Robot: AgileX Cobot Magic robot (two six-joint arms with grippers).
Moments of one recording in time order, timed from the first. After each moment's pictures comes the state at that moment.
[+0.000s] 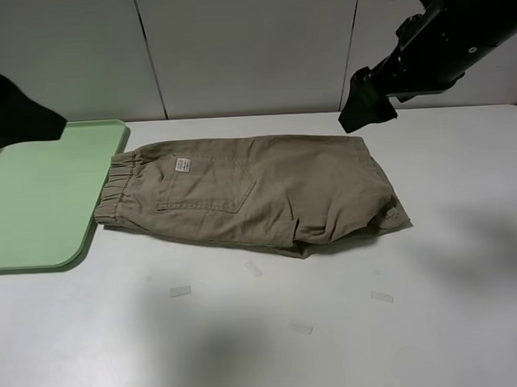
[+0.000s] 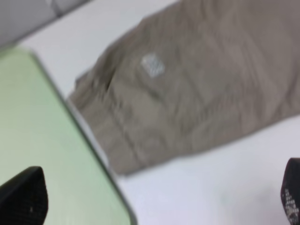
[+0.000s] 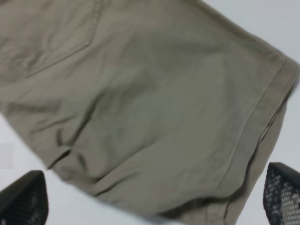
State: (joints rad) left arm -0.21 0.98 -0.86 -0.12 0.66 0.41; right arm 0.33 1.46 -1.13 0.22 0.75 -0.35
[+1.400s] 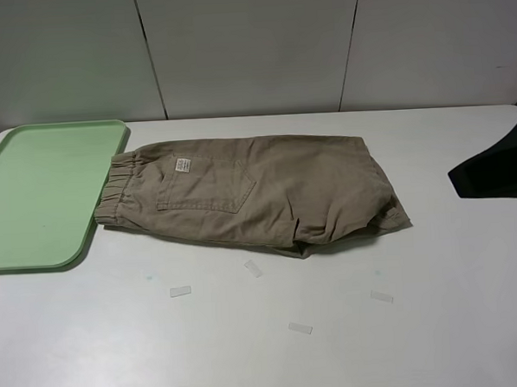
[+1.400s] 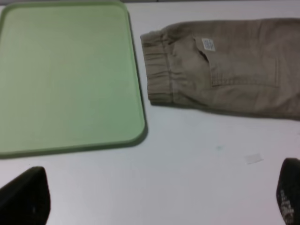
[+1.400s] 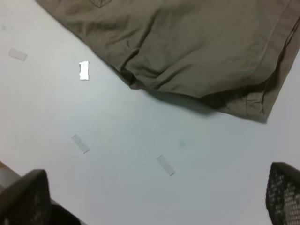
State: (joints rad) left arm -0.21 0.00 -0.59 0.11 1.06 -0.13; right arm 0.33 0.84 -0.84 0.23 1.02 -0.23
